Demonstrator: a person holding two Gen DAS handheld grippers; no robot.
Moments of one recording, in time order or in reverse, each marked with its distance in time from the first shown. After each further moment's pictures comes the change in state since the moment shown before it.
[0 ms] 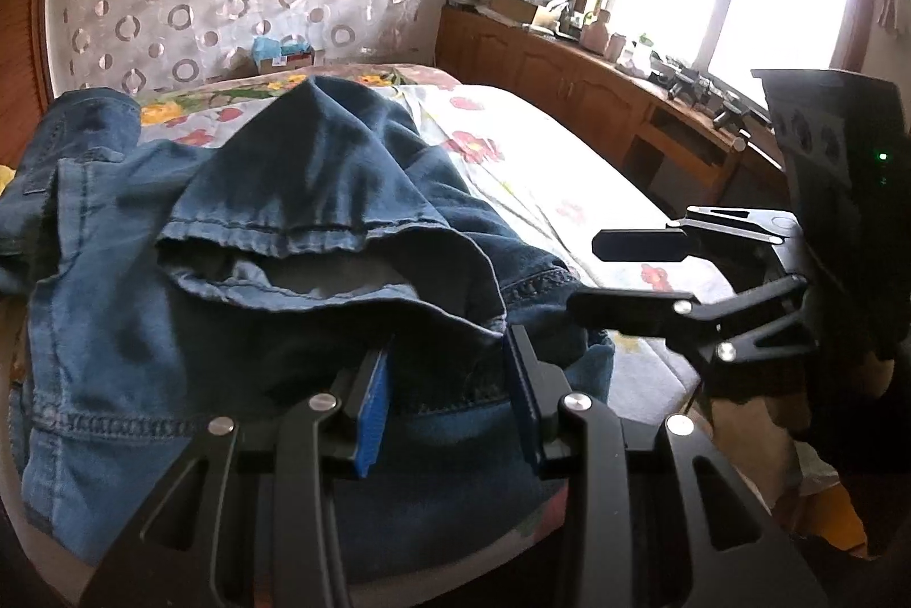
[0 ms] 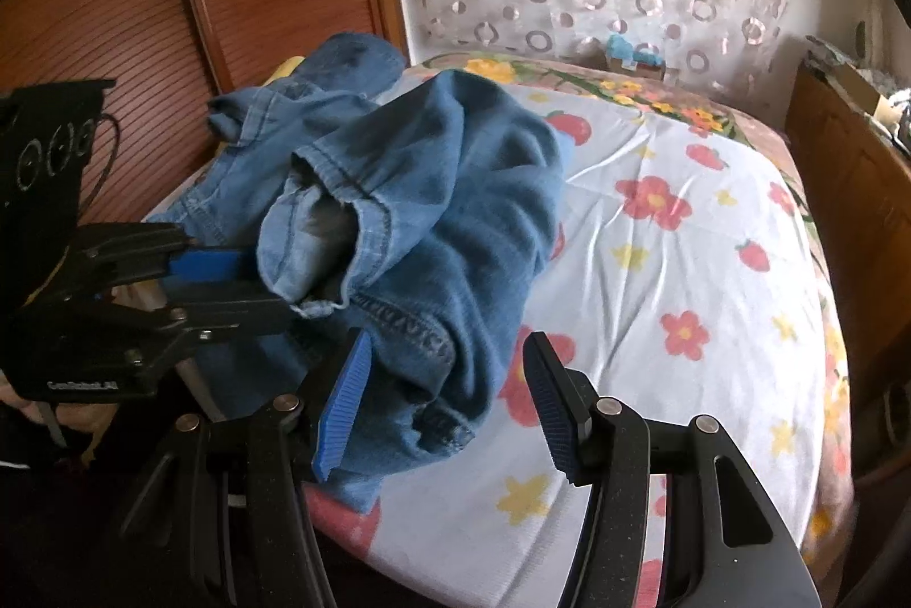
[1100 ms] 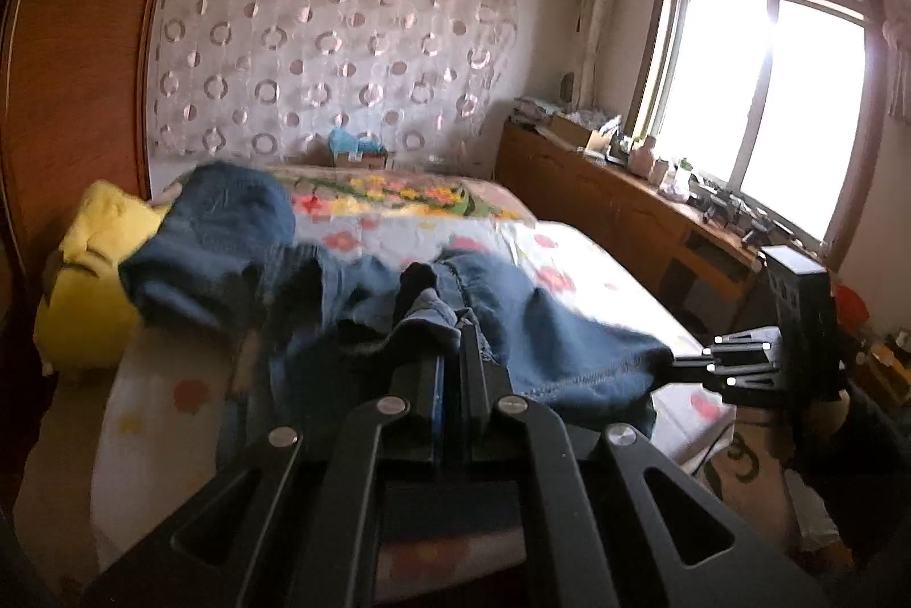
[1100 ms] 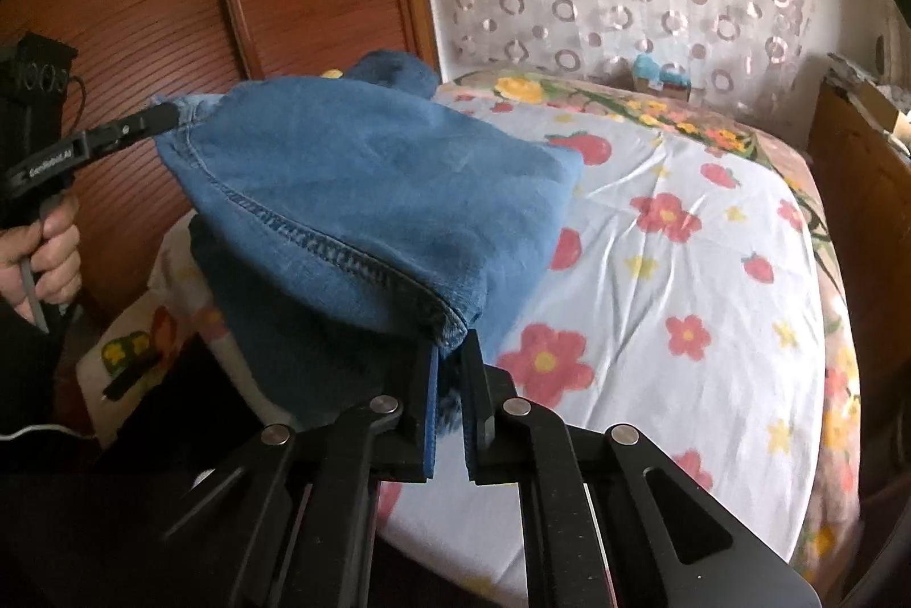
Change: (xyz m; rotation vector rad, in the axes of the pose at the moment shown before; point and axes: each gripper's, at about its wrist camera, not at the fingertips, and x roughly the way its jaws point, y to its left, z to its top) left arm -0.133 0.083 -0.022 -0.118 -0.293 0.099; right arm -0.029 0.002 -0.011 -0.042 -0.038 0.069
